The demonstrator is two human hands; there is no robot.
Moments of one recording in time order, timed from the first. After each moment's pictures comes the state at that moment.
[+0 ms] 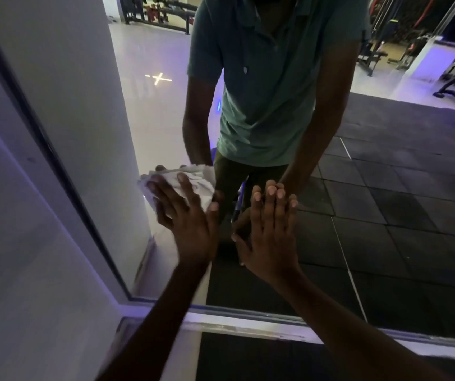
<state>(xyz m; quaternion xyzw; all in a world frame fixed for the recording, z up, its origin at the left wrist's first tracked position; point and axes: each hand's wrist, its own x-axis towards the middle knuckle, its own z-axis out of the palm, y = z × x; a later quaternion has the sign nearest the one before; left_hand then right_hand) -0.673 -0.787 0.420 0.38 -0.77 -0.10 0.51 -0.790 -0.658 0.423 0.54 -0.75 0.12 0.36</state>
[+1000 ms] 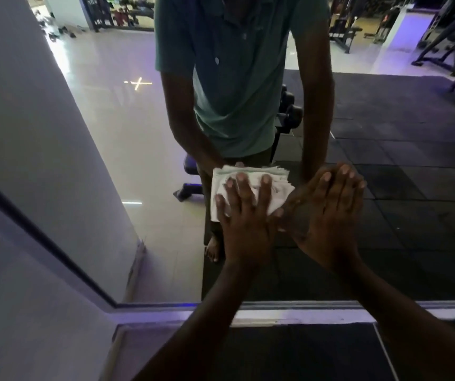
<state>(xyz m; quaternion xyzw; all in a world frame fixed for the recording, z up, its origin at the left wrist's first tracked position) -0.793 -0.648 0.427 0.23 -0.87 -0.01 0.43 -0.915 -0.513 0.443 0.43 -0.82 0.10 0.37</state>
